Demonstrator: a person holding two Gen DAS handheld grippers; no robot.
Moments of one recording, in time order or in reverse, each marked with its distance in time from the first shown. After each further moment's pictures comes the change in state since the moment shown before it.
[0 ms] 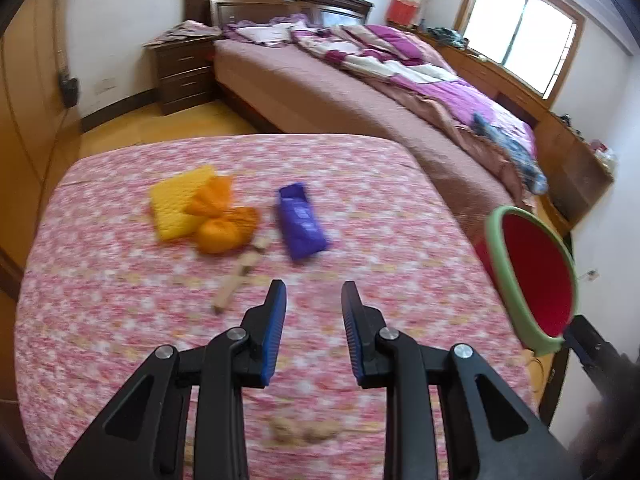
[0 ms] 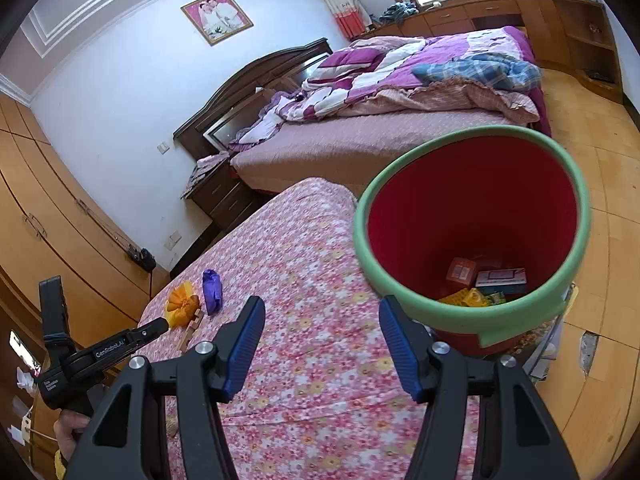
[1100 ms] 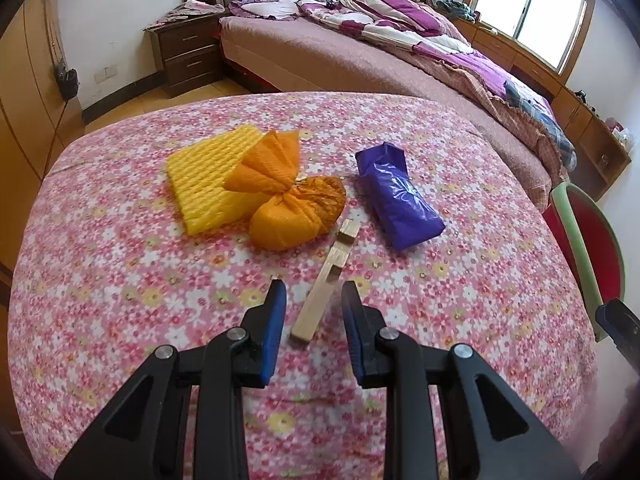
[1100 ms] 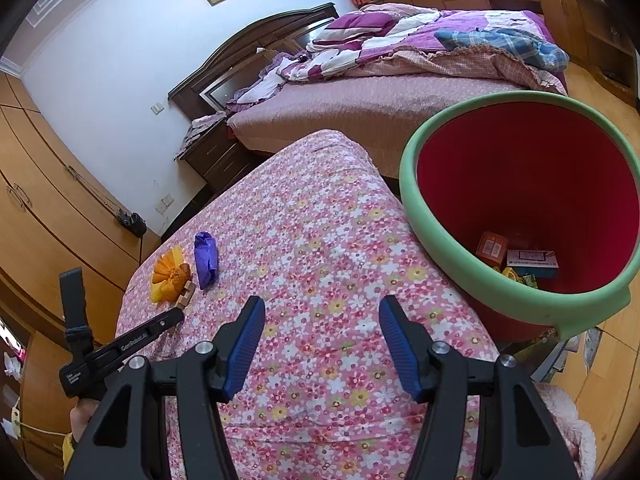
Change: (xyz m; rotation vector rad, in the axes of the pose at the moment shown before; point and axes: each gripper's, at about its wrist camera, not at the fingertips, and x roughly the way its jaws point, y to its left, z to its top) left arm 0.074 0.051 0.001 0.047 0.092 0.036; right arm 0.063 0.033 -0.010 -0.037 0.135 -0.032
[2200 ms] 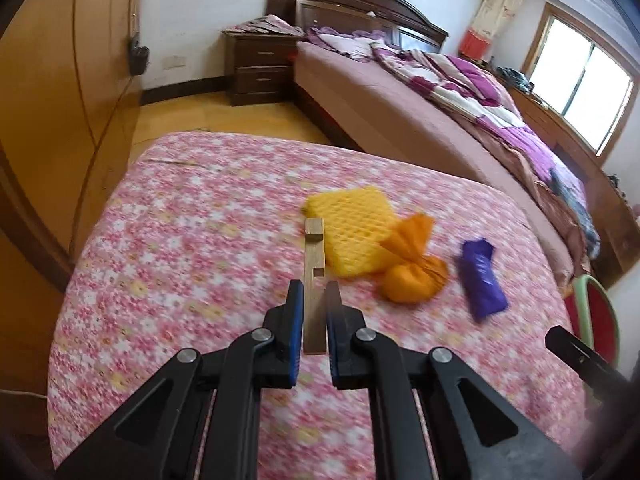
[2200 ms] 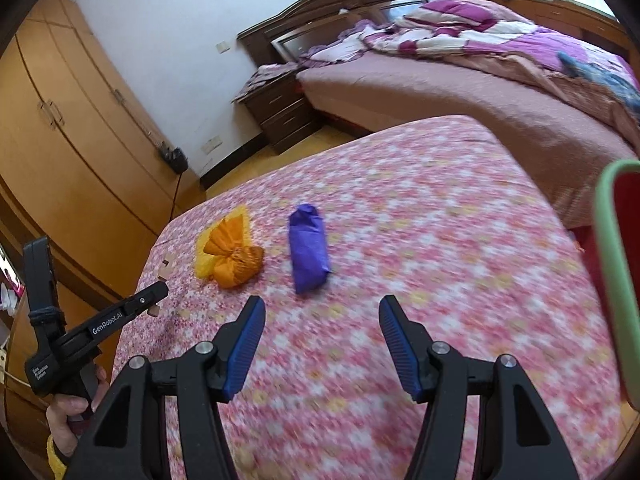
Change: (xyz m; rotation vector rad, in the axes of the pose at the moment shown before) left arm -0.043 0.101 0.005 -0.241 -0.151 0.094; right arm 0.095 0.123 0.012 -0.258 0.131 0.120
